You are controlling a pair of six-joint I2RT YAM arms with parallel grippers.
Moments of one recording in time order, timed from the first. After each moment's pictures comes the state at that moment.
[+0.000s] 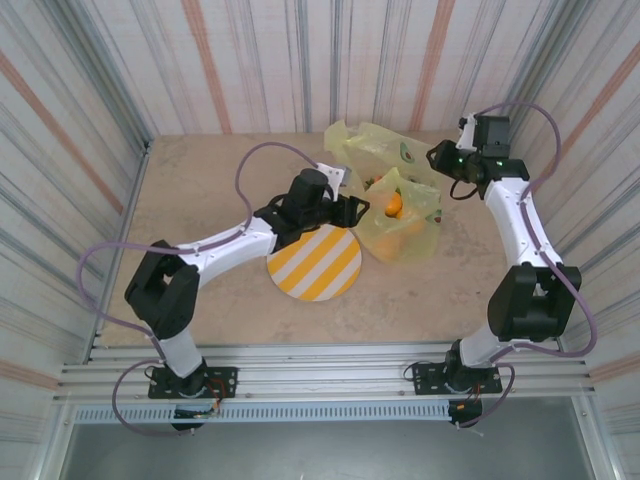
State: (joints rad) left arm -0.75 1.72 1.26 0.00 0.16 -0.42; right arm -0.03 1.56 1.46 -0.56 -0.32 0.39
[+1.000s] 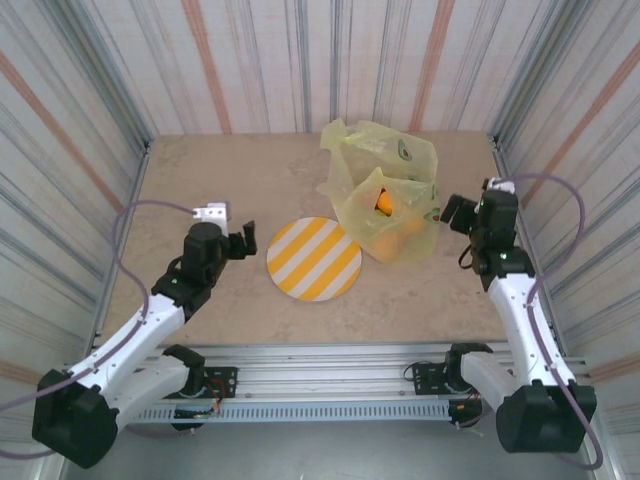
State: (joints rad) left arm -0.40 0.91 0.54 -0.08 -0.30 -0.25; right arm 0.00 0.93 0.74 -0.32 0.18 0.30
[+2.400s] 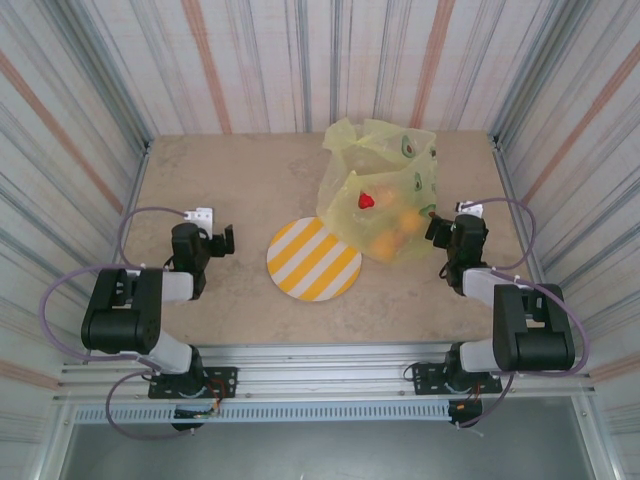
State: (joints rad) left arm -0.03 1.52 0.40 0.68 0.01 0.05; right arm 0.01 1.38 0.42 0.50 0.21 0.17
